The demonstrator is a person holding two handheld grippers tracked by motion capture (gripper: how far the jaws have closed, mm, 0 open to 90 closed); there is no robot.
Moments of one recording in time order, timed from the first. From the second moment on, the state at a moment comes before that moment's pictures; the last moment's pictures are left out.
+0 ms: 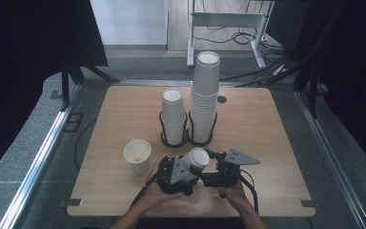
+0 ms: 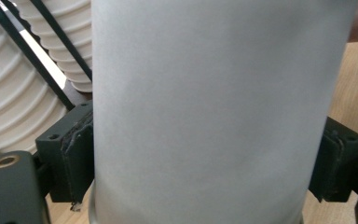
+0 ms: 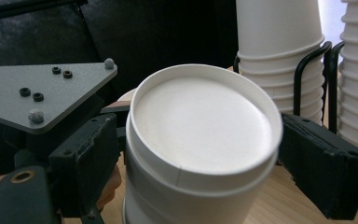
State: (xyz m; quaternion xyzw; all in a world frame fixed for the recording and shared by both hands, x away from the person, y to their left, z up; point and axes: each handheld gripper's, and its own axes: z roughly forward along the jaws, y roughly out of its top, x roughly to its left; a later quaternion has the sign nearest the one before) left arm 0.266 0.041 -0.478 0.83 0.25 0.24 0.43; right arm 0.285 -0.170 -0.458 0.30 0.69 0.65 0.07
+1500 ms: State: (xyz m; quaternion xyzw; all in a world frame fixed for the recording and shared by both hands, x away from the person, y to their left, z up) left arm 0.275 0.047 -0.470 0.83 0.25 0.28 0.41; right arm 0.300 -0.183 -0.401 0.19 0.84 0.49 0.12
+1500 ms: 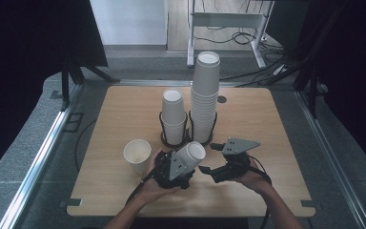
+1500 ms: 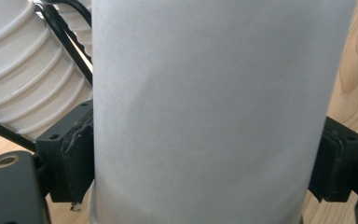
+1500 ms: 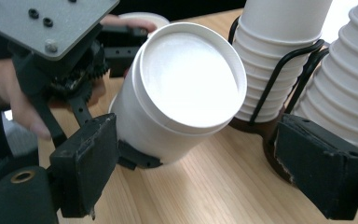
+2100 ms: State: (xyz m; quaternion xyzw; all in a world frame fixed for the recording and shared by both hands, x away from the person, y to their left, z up) left arm 0.277 0.046 -0.467 0.84 0.24 0.30 0.39; right arm 0.307 -0.183 -0.398 0.19 0.86 0.47 0.11
